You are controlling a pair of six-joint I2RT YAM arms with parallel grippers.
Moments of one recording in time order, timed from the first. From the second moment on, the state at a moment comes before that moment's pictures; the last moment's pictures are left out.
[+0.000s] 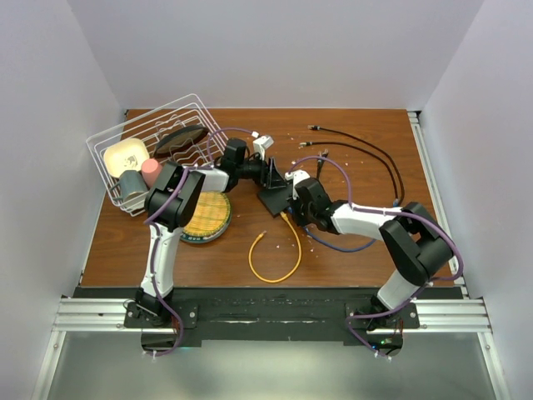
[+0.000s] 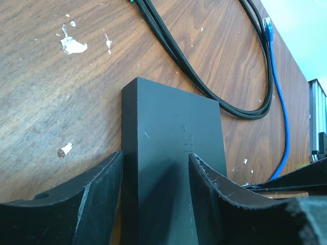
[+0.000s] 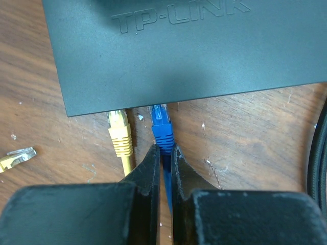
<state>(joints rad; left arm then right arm) -0.42 2.26 1.36 0.41 0.82 -0.33 0.65 1.66 0.82 0.01 0.09 0.20</state>
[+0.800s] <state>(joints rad) -0.42 2.25 1.29 0.50 0.81 -0.33 0.65 1.64 0.77 0.09 0.11 0.25</state>
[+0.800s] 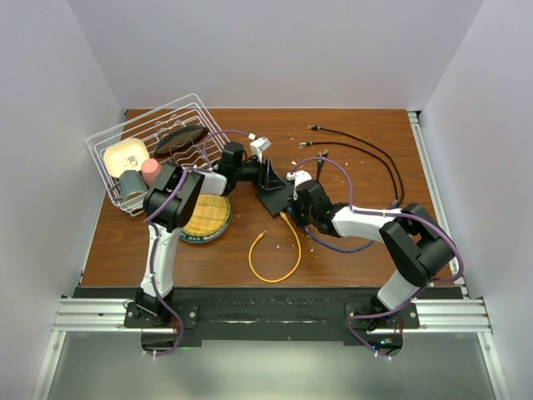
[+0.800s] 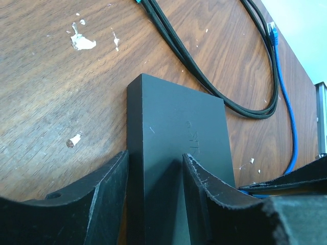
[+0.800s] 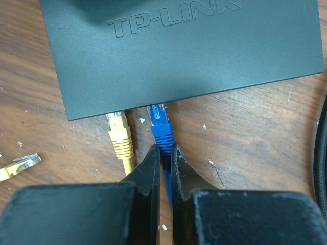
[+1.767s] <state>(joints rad) -0.43 2.18 1.20 0.51 0.69 -0.30 0.70 1.71 0.83 0.13 0.13 0.30</state>
